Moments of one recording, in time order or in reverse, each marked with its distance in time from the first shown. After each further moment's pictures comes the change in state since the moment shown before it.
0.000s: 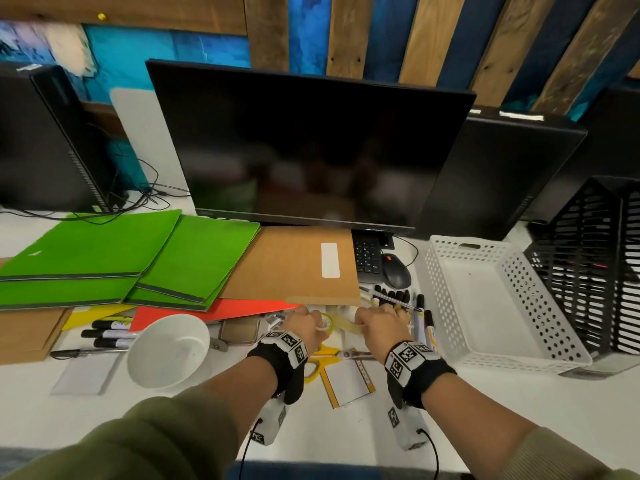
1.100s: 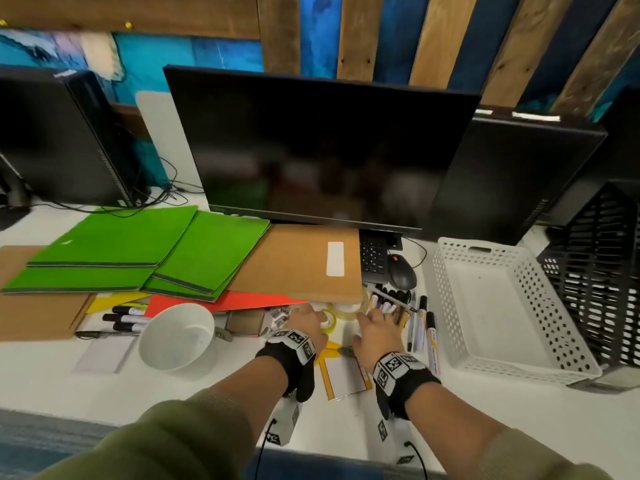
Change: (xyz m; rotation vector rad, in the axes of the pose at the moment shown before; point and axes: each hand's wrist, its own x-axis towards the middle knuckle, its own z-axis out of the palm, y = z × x) left_hand -0.007 0.015 0.002 -0.033 -0.102 -0.193; right_hand -0.013 -0.009 0.010 -0.029 -0.108 0.062
